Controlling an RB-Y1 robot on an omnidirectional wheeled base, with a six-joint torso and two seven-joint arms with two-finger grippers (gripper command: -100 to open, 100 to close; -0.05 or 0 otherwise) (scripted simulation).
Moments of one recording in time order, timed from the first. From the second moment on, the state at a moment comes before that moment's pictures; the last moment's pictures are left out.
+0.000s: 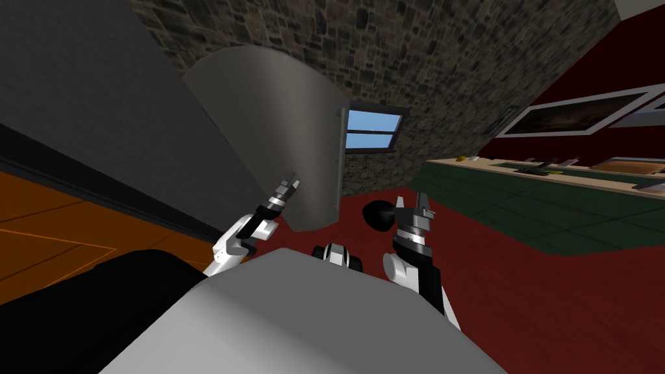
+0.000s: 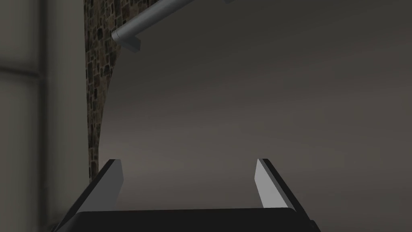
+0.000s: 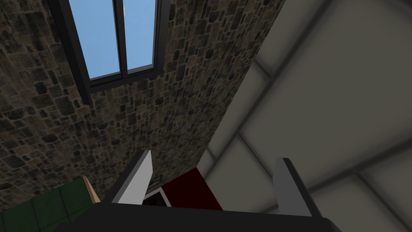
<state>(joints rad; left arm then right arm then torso) 0.43 0.51 0.18 -2.37 0.01 -0.13 0.15 0.47 0.04 0.04 -2.27 -0.05 -0.41 -0.06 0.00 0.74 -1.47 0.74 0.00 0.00</state>
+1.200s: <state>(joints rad) 0.40 0.78 0.25 -2.41 -0.01 0.17 0.23 0.47 0.04 0.04 -2.27 -0.05 -0.41 -0.06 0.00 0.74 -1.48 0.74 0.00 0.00</state>
